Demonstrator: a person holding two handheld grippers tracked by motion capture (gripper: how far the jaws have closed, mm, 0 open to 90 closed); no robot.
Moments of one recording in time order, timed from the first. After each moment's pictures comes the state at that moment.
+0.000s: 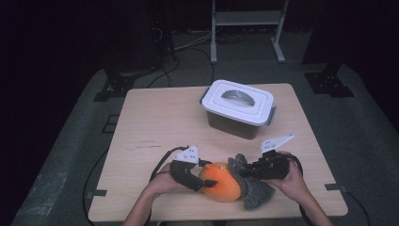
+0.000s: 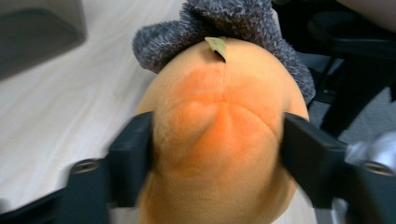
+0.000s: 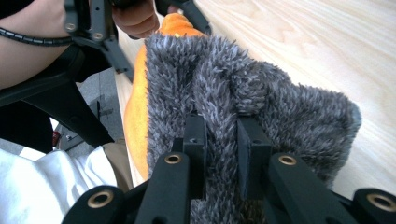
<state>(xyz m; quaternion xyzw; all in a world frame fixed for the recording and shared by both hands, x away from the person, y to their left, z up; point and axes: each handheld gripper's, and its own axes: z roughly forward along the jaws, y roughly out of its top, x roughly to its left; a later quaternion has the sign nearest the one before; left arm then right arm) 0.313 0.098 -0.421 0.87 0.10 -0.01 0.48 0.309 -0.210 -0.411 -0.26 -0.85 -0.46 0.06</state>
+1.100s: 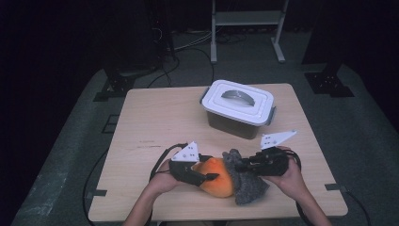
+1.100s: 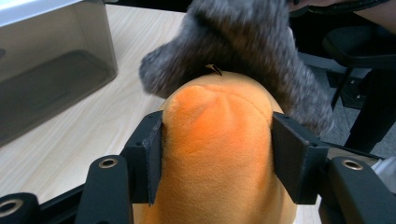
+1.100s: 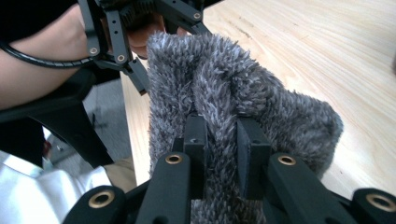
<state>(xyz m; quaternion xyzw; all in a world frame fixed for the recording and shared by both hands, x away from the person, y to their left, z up) 0.304 0.094 -0.396 0.87 0.09 0.05 0.49 0.303 -0.197 -0.381 -0.23 -0.84 -0.49 0.03</state>
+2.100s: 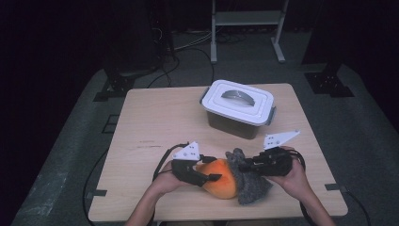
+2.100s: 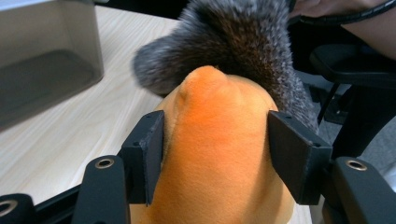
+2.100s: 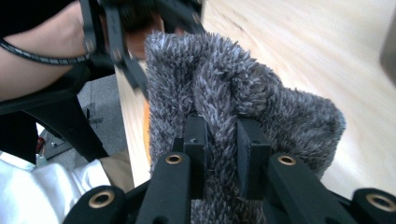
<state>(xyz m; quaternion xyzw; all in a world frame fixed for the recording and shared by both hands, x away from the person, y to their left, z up) 0.306 0.087 -0.403 0.85 0.10 0.02 0.51 0.301 -0.206 -0.378 -0.23 -0.84 -0.48 0.02</state>
